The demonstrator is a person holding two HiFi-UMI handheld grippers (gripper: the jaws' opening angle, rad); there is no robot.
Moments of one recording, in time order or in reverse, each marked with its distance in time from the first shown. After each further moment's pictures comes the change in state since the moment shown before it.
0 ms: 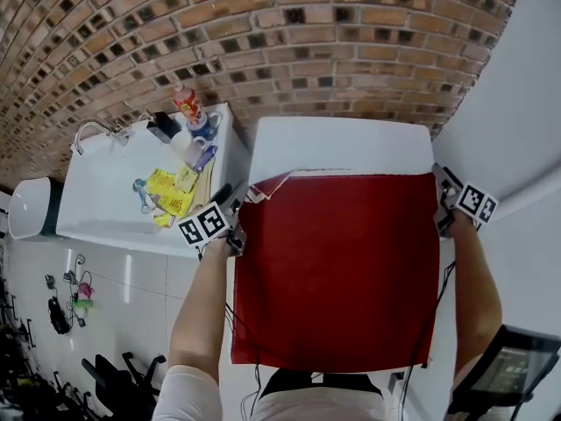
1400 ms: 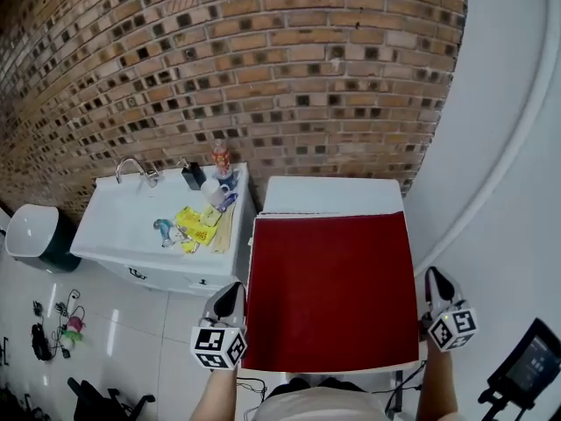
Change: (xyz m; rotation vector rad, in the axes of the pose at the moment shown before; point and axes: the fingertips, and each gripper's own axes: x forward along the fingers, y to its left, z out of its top) left arm -0.304 -0.175 -0.026 0.493 -0.180 0.059; right arm -0.313 0.223 -0.057 -0.574 -0.263 0.008
